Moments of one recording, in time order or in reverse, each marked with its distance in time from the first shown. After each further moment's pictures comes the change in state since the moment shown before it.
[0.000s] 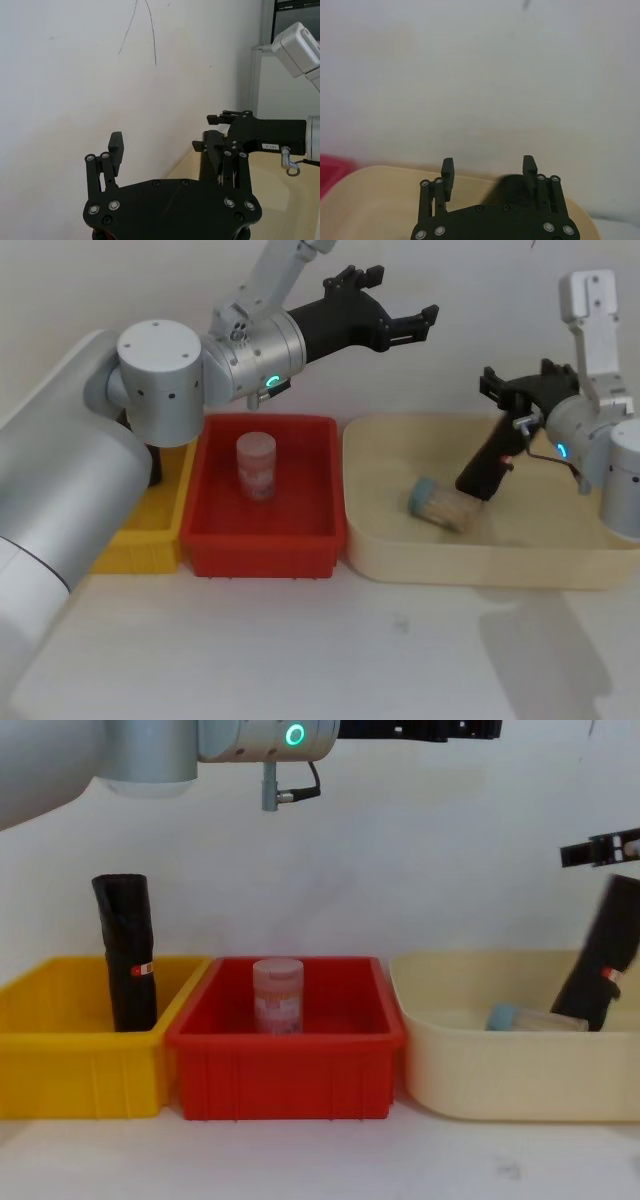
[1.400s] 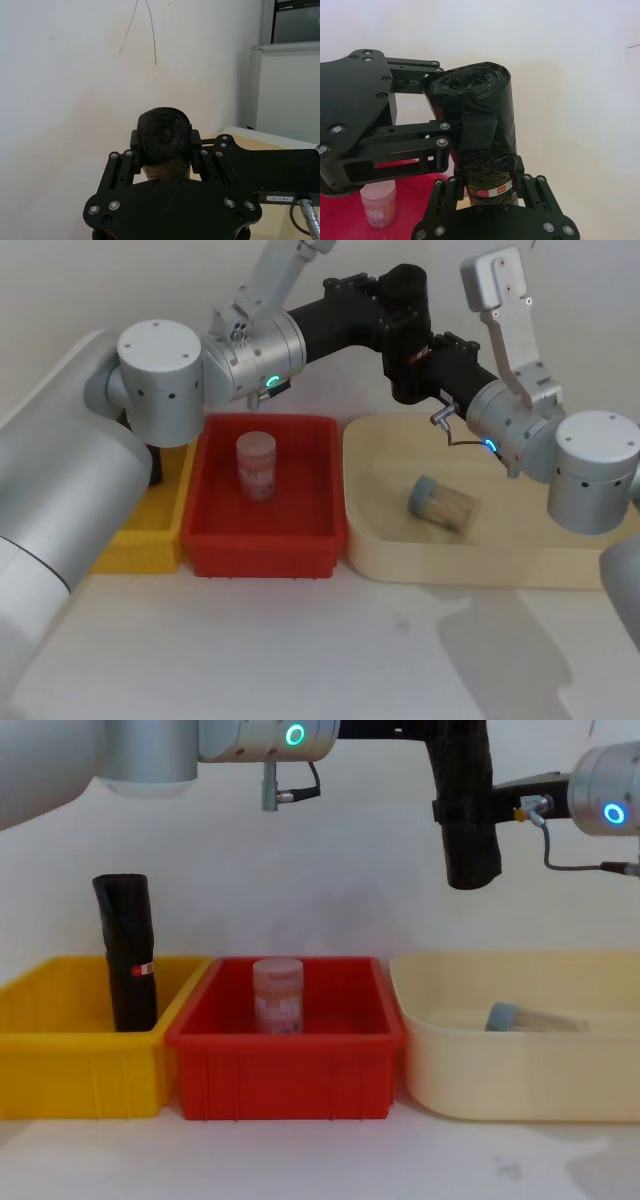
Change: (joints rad) left arm 0.000 0.000 0.000 0.000 0.000 0.000 0.000; right arm 0.020 0.009 -0.160 -0.062 0.015 -0.142 0.193
